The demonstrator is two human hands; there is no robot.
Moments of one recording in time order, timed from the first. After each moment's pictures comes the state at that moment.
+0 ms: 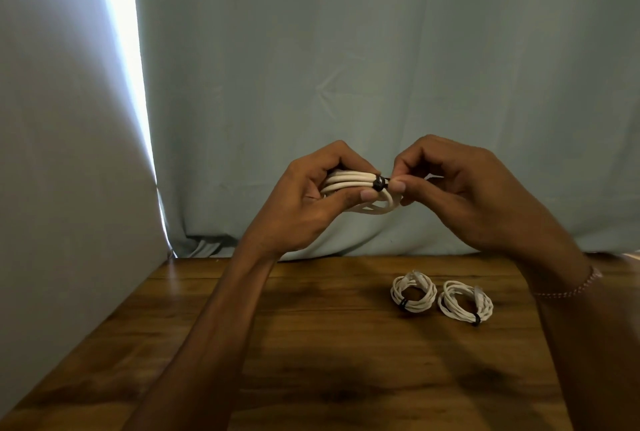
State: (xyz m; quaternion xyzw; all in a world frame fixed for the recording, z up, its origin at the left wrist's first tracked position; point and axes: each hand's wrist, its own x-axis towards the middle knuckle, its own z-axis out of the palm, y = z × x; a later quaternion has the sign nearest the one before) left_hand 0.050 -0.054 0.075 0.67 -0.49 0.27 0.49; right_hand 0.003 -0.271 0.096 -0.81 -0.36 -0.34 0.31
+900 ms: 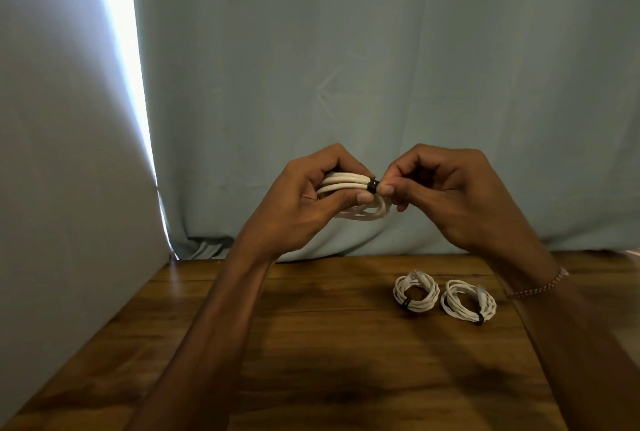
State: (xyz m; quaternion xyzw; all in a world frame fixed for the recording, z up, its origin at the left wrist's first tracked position) left_hand 0.048 -0.046 0.078 0.70 -0.47 0.26 0.47; right_hand 0.015 -0.258 0.086 -0.76 -0.38 -0.33 0.42
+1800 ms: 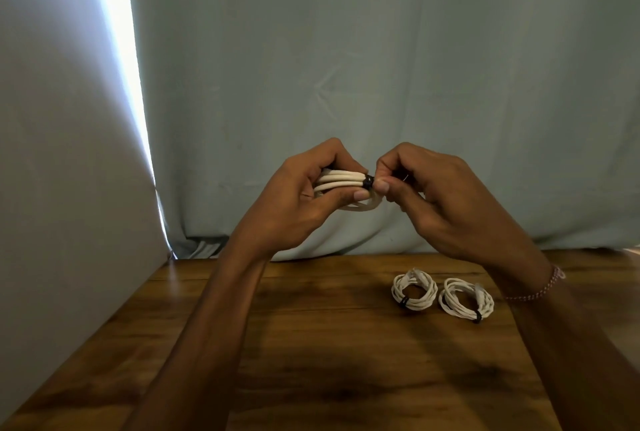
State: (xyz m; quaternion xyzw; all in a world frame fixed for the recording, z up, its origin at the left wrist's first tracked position) left_hand 0.045 -0.046 0.079 0.71 -0.46 0.27 0.45; right_hand 0.017 -0.256 0.083 -0.79 -0.40 -0.40 0.24
